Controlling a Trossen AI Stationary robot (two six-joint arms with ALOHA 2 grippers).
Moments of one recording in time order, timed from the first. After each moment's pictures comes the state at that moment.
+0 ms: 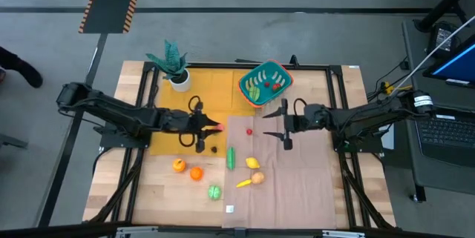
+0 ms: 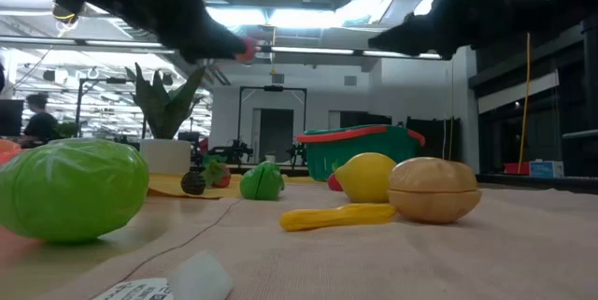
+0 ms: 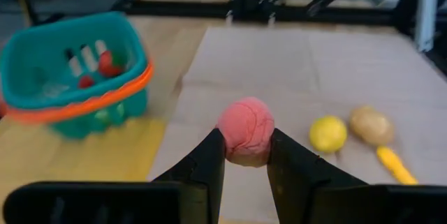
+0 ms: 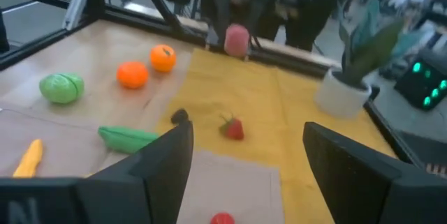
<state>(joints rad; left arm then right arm) -0.12 1.17 0.51 0.30 -0.24 -0.09 0.04 1.17 0.42 0.56 0.02 -0.27</state>
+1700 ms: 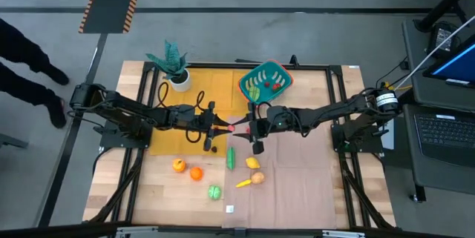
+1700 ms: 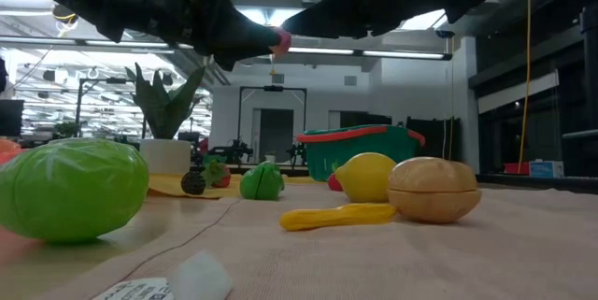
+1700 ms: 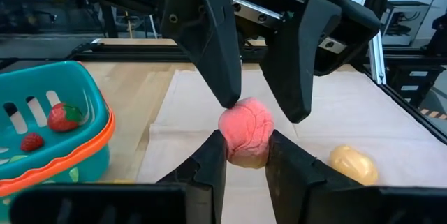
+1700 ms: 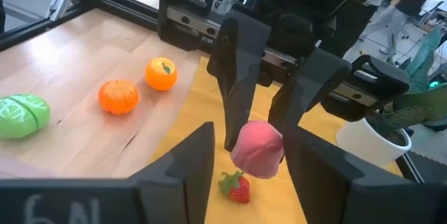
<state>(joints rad) -0.02 1.36 0.51 0.66 -0.02 -0.02 0.07 1.62 0.89 0.45 0.02 -0.37</state>
